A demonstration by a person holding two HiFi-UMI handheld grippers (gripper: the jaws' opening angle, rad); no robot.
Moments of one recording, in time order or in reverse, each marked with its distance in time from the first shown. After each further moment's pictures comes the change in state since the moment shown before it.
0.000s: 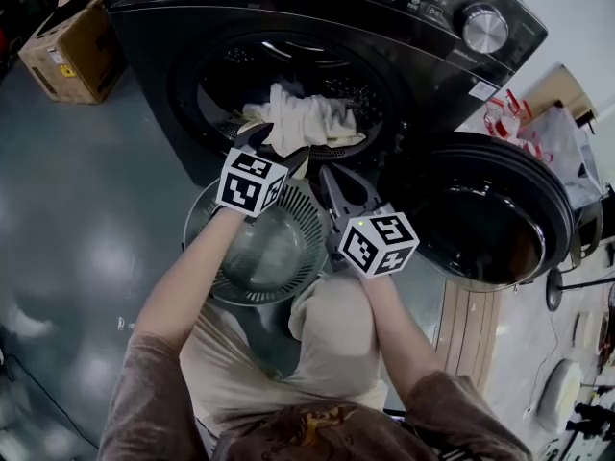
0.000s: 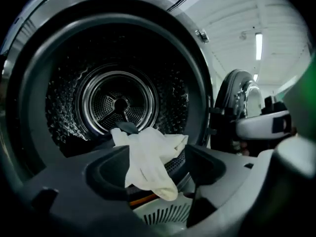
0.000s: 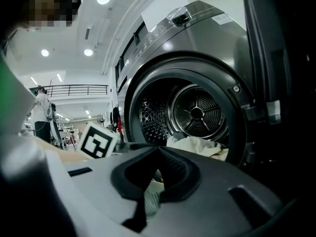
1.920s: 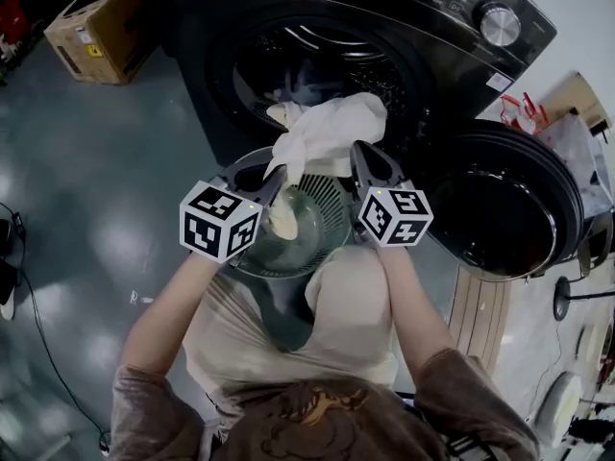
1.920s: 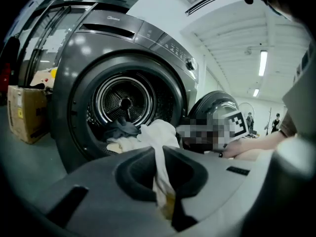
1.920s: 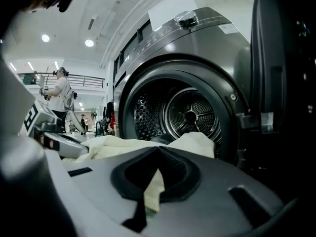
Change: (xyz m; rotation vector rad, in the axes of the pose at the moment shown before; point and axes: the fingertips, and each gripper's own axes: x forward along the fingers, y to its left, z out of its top) left arm -0.154 -0.039 -0.008 -0.139 0.014 -0.039; right arm 0.000 -0.012 0.002 -0.084 0.000 -0.104
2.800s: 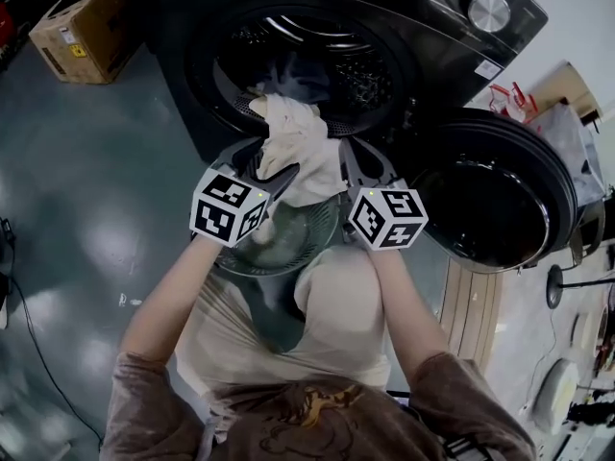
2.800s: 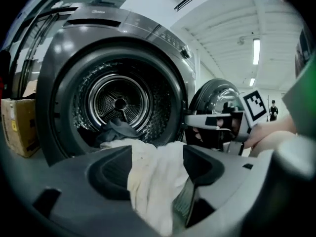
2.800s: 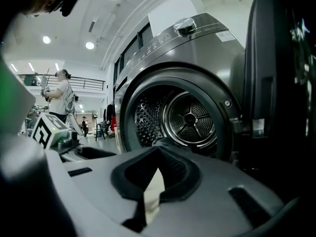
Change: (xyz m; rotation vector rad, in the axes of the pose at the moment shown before) left arm 0.047 0.000 -0.012 0.111 0.003 0.007; right arm -0.015 0.003 0.006 0.011 -0.023 0.005
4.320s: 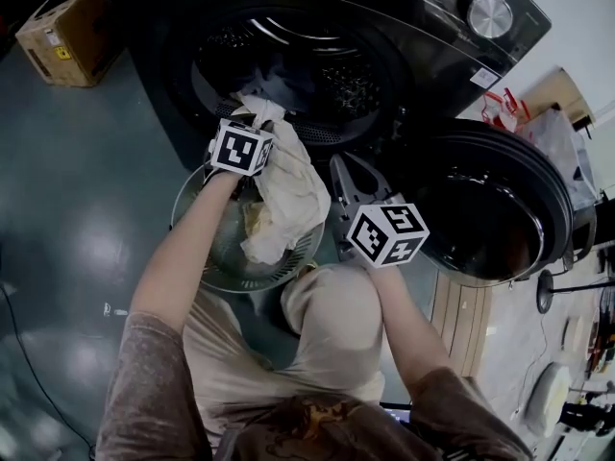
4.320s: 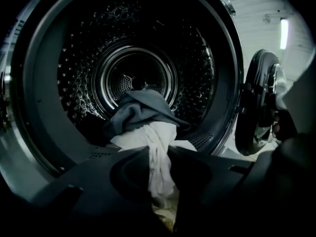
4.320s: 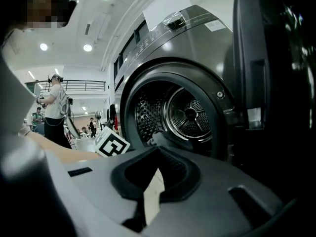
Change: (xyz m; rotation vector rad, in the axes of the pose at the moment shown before) left arm 0.125 0.101 -0.030 -0.038 0.203 0.201; right arm -0.004 -0.019 -0.010 0.042 0.043 0.053
